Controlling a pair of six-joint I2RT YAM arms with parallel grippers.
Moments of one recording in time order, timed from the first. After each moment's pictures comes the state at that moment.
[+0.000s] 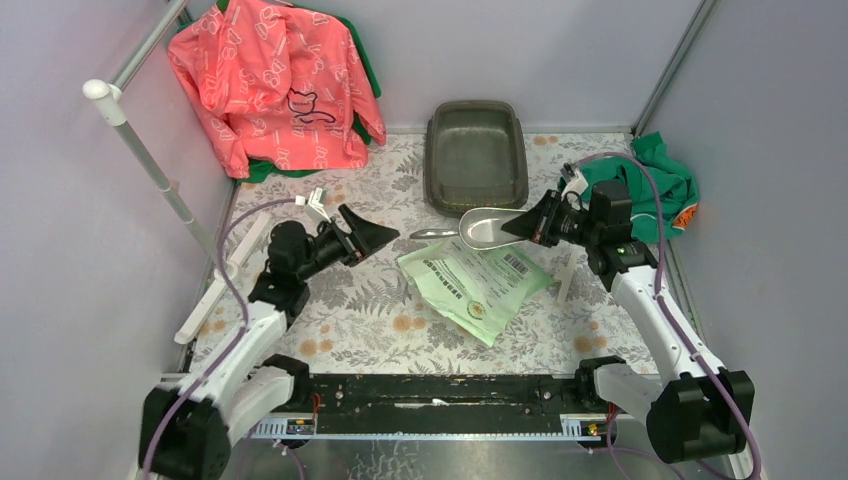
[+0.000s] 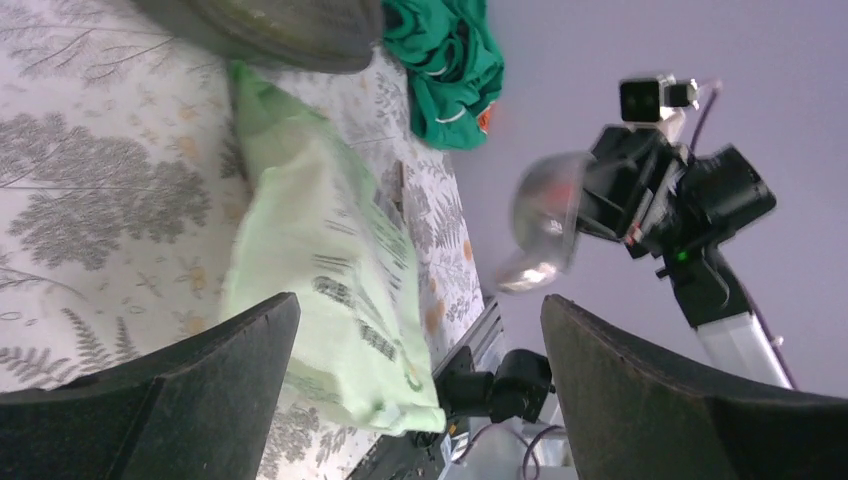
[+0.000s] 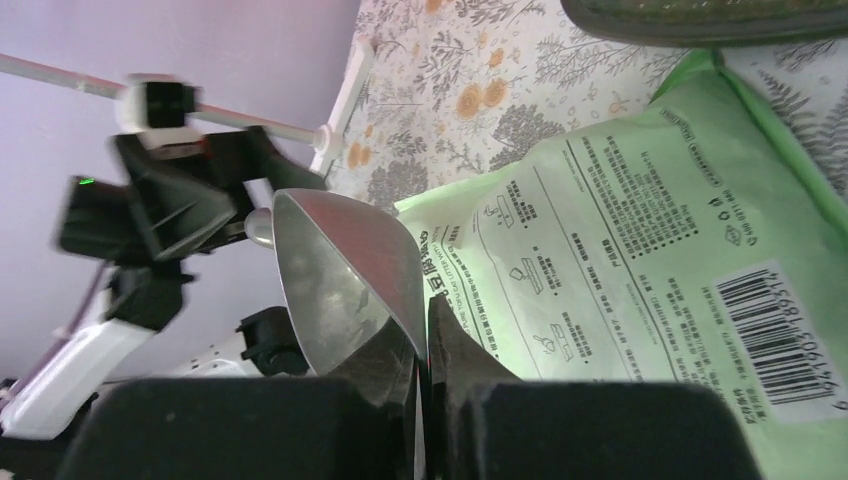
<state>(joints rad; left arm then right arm) -0.32 0.87 0.55 0.13 0.52 -0.96 0.14 1.06 0.83 -0.21 -0.74 0.65</state>
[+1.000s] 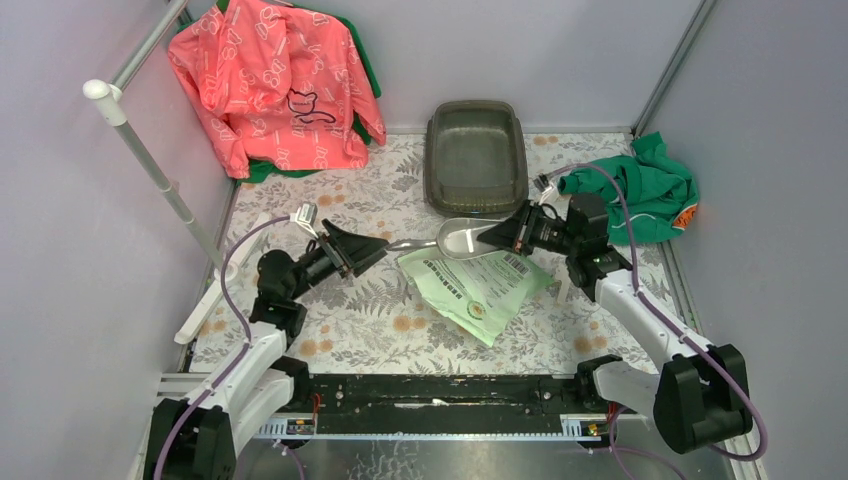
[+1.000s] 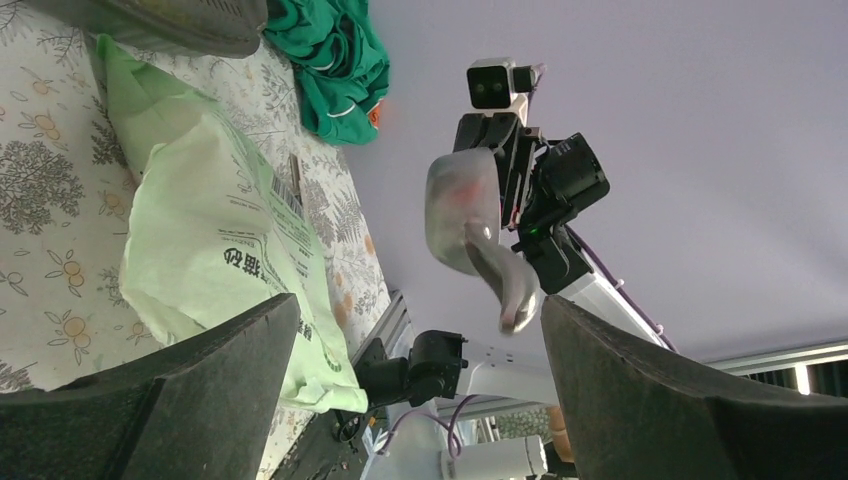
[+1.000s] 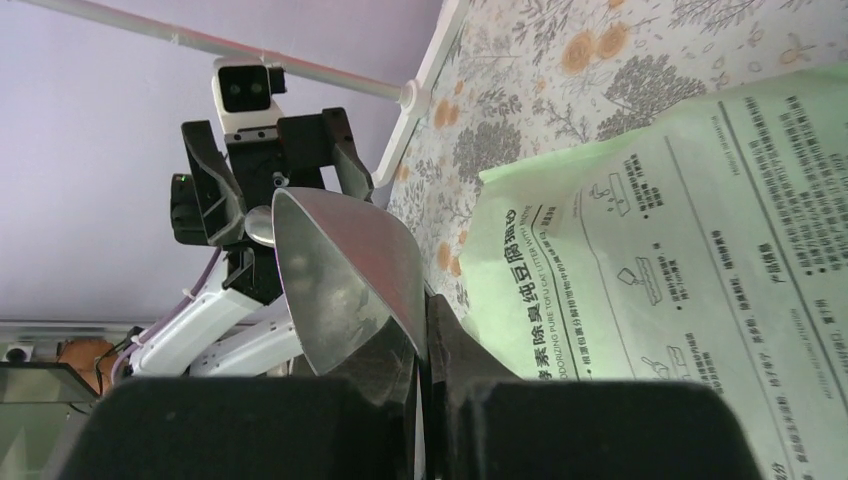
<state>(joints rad) -0.20 0.84 0.28 0.67 0.71 -1.30 0.24 1.12 0.66 0.17 -0.82 0.92</state>
